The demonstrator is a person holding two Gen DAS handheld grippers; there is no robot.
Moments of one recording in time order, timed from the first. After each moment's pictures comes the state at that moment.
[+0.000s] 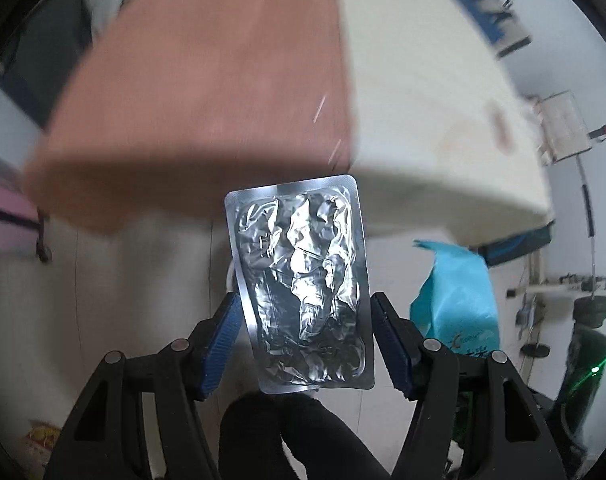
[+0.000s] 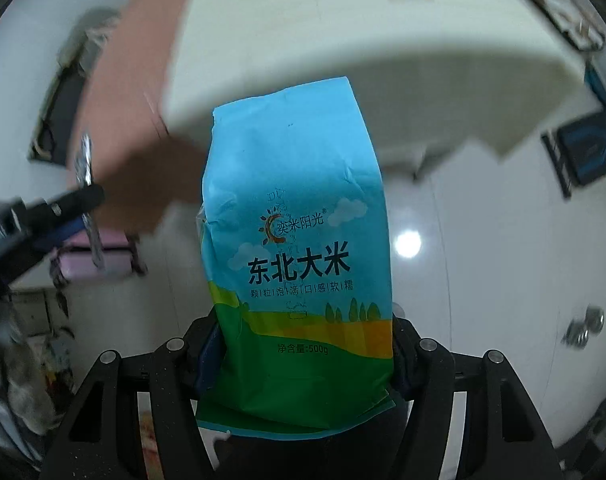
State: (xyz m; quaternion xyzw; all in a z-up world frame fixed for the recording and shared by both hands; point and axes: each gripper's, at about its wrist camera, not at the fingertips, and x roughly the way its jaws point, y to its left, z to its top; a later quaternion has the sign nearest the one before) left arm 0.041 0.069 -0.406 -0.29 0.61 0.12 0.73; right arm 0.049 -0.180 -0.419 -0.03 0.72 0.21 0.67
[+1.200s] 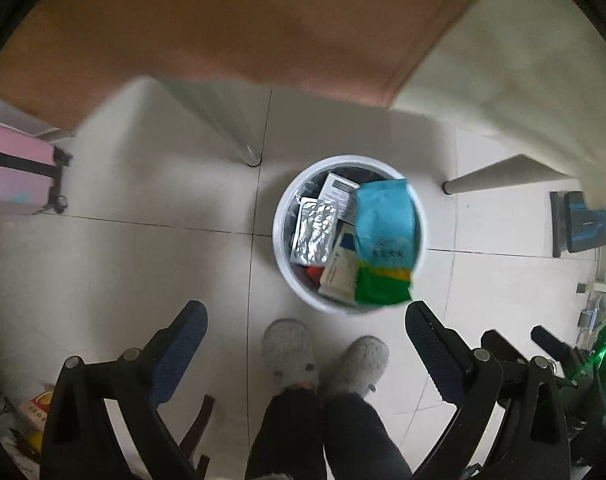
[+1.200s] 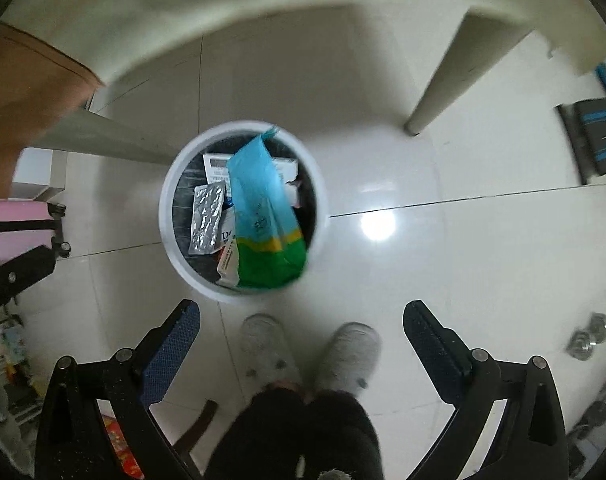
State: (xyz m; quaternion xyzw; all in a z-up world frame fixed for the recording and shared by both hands) left arm 0.016 0.030 -0.582 -0.25 0.66 0.20 0.68; right arm 0.055 -0.201 -0.631 -0.12 0.71 0.17 0.68
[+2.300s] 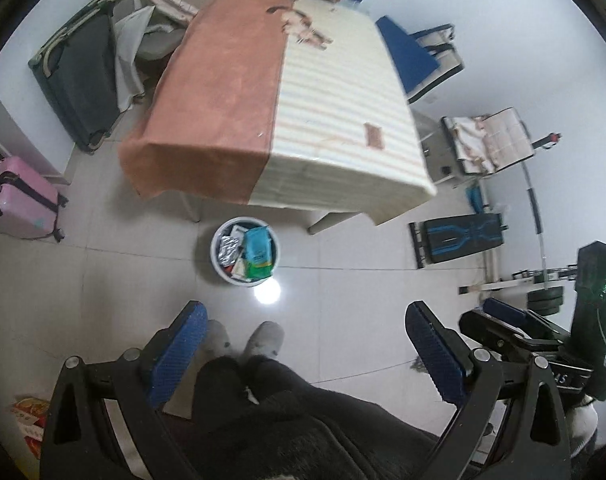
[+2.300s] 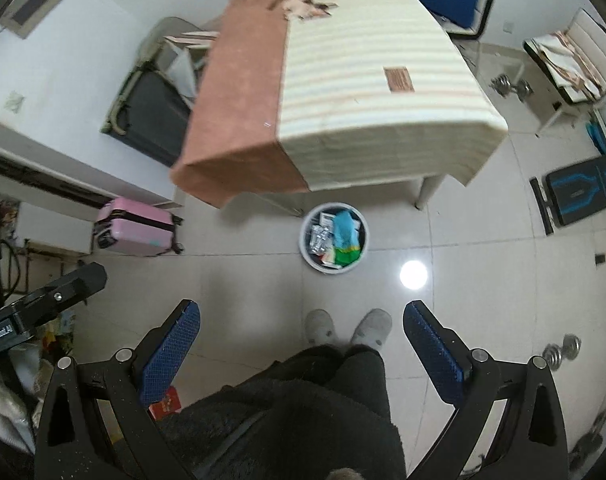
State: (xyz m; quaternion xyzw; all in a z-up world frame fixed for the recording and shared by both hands) left arm -0.089 -0.028 -0.148 -0.31 0.54 0.10 0.78; right arm -0.036 -0.269 -0.085 -0.06 0.63 0.30 0.71
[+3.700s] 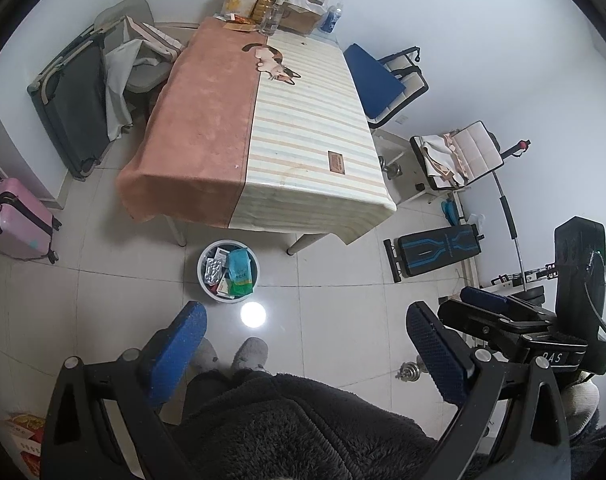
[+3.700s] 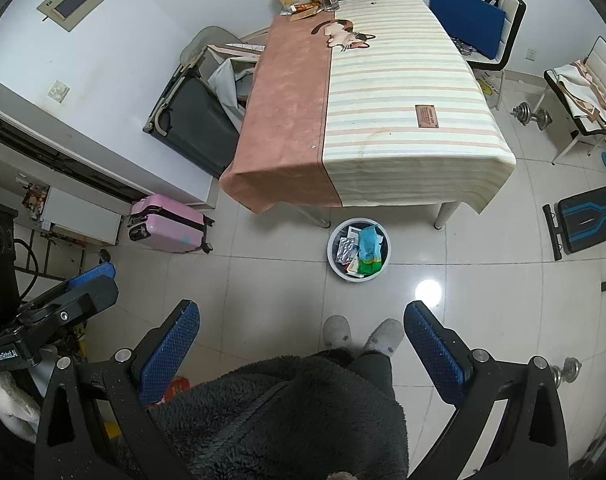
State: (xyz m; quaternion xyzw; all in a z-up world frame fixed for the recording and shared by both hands) left arm -0.112 -0.050 -0.080 -0.30 0.49 0.08 0.81; right arm -0.061 -0.258 -0.017 -0.05 0.61 0.33 0.71
